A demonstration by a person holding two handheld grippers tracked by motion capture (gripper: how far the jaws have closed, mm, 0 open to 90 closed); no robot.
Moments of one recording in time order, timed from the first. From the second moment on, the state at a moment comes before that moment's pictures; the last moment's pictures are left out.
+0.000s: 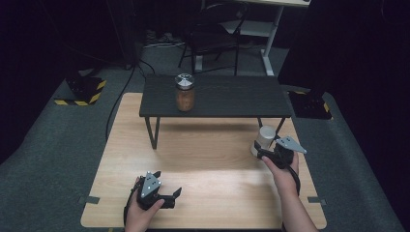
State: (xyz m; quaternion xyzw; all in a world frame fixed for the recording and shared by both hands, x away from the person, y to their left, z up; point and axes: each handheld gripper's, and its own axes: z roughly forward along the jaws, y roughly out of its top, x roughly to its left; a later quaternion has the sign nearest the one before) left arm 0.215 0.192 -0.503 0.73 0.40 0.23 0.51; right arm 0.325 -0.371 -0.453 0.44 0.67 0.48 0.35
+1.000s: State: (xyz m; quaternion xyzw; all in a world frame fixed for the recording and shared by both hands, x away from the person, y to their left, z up) left arm 0.215 0.193 -0.503 0.73 0.40 0.23 0.51; right arm 0.342 -0.372 -0.455 0.45 0.66 0.49 0.34
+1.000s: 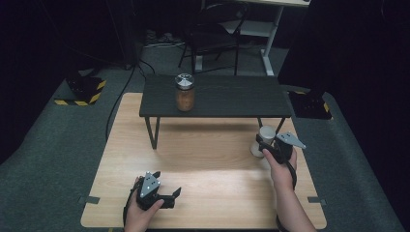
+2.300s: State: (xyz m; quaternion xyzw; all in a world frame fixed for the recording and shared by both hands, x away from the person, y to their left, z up) left arm 0.214 0.192 -0.503 0.73 0.40 0.23 0.50; right arm 0.278 -0.384 -0.430 0.39 0.67 0.55 0.32
